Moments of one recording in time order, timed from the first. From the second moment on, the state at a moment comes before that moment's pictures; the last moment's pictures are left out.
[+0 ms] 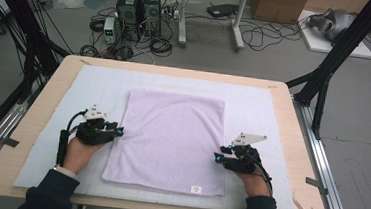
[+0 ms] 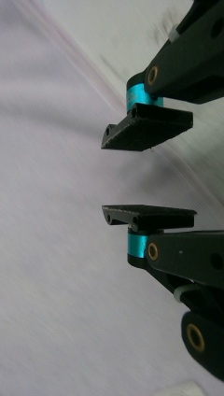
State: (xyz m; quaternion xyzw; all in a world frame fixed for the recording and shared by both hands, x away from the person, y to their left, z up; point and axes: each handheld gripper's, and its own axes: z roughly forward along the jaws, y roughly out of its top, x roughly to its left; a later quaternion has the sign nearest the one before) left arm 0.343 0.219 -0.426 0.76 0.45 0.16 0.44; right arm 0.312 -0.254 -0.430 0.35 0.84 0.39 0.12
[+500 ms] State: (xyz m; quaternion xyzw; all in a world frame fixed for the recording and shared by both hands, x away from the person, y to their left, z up) left arm 0.438 0.207 -0.445 0.73 0.46 0.17 0.48; right arm 0.416 -0.232 -0.436 0.44 0.79 0.38 0.19
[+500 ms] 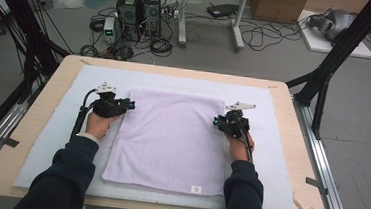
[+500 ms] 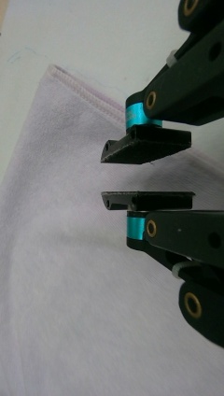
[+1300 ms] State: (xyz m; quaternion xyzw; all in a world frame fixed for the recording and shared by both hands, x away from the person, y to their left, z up) left arm 0.457 0.217 -0.436 0.72 0.48 0.19 0.46; right arm 0.416 -0.259 -0.434 0.48 0.76 0.38 0.22
